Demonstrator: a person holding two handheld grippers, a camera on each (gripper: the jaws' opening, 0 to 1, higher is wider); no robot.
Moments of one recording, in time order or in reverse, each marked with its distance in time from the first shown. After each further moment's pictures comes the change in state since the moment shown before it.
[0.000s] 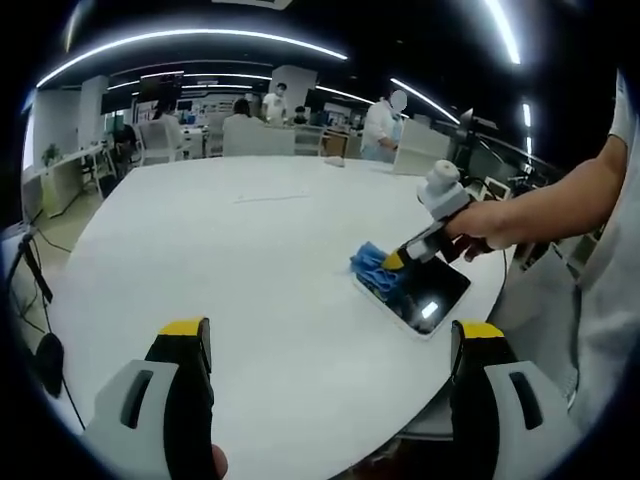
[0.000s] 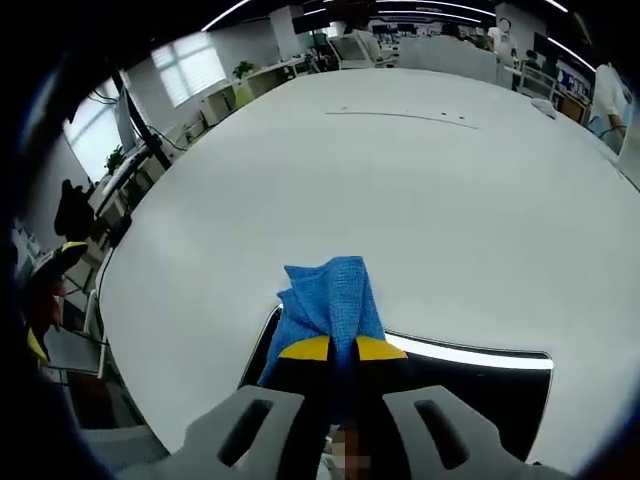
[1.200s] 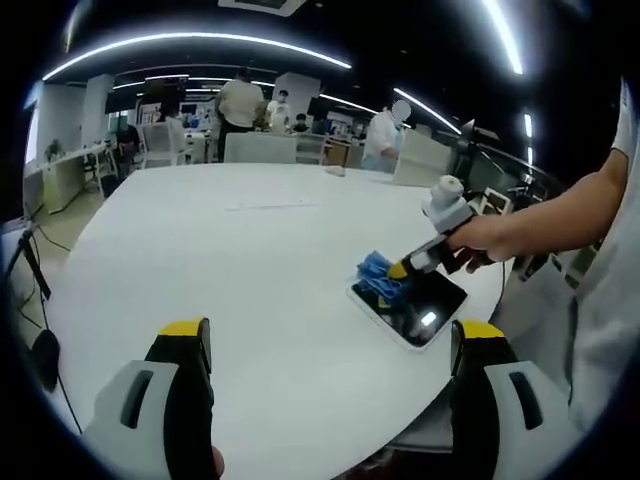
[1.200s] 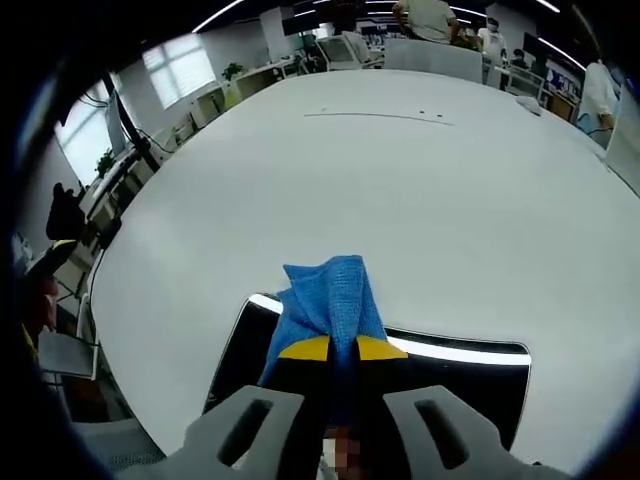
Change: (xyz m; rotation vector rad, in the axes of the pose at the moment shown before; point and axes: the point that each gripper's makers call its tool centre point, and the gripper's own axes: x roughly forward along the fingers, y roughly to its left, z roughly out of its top) left arm 0.000 -0.010 0.009 -0.012 -0.028 0.000; right arm -0.010 -0.021 -0.008 0.014 -0.010 -0.052
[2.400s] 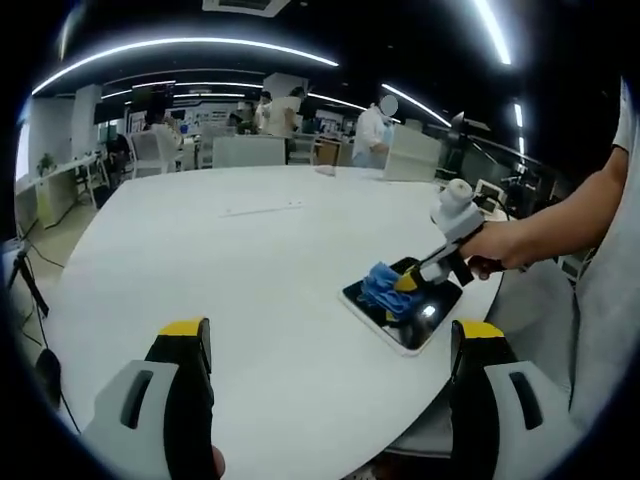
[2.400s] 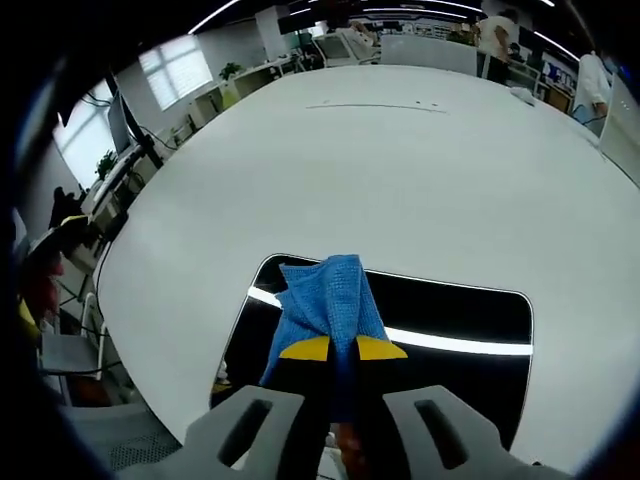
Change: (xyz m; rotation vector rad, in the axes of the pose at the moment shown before) left arm 0.012 -0.014 0.006 0.053 0.011 -0.030; right arm -0.026 0.011 -0.033 0.035 0.021 0.011
